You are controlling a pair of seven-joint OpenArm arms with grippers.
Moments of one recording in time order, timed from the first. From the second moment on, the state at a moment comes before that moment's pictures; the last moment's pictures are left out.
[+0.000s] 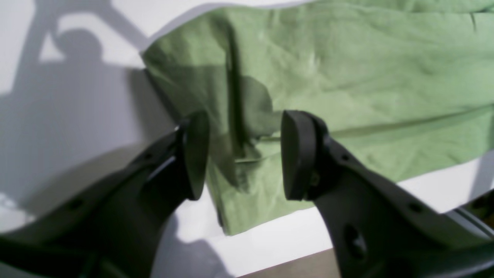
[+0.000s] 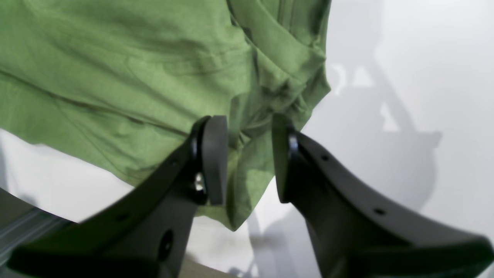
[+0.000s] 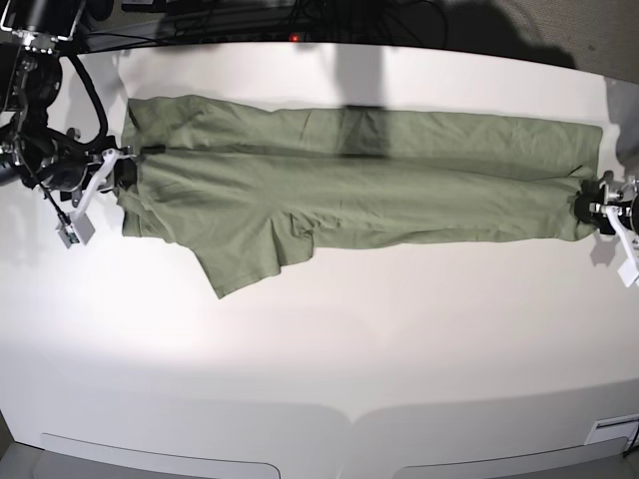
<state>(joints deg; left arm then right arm) -13.1 -39.8 -2.0 61.5 -50.7 -31.8 69.4 -7.4 25.7 23.0 96.7 38.9 34.7 -77.5</state>
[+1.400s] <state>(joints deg) -5.6 -22.0 -2.9 62.9 -40.5 -36.9 47.6 5.3 10.8 17.7 73.9 28.2 34.8 -62.3</state>
